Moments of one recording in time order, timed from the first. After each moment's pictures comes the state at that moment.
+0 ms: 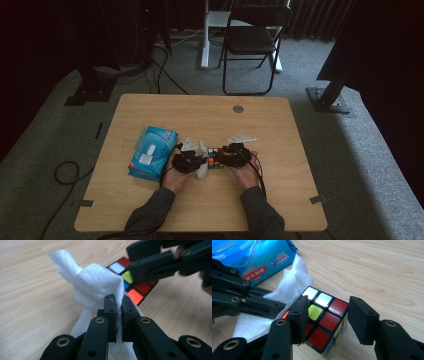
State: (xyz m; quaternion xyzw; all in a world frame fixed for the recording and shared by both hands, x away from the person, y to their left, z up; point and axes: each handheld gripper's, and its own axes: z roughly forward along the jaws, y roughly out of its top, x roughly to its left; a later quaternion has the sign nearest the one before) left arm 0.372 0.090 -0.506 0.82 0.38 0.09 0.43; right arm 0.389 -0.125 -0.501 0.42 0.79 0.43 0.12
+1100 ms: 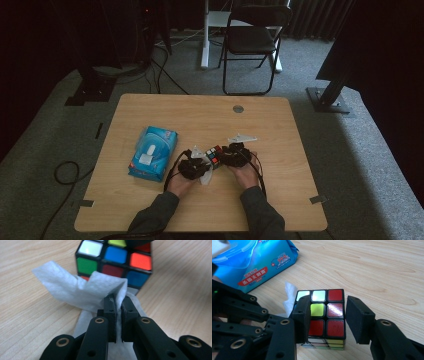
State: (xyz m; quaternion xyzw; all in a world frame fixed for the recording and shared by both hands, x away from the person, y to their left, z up) left arm 0.364 0.069 -0.531 0.85 0.35 0.09 0.38; right arm 0.390 -0.126 -0.501 0.43 0.79 0.43 0.12
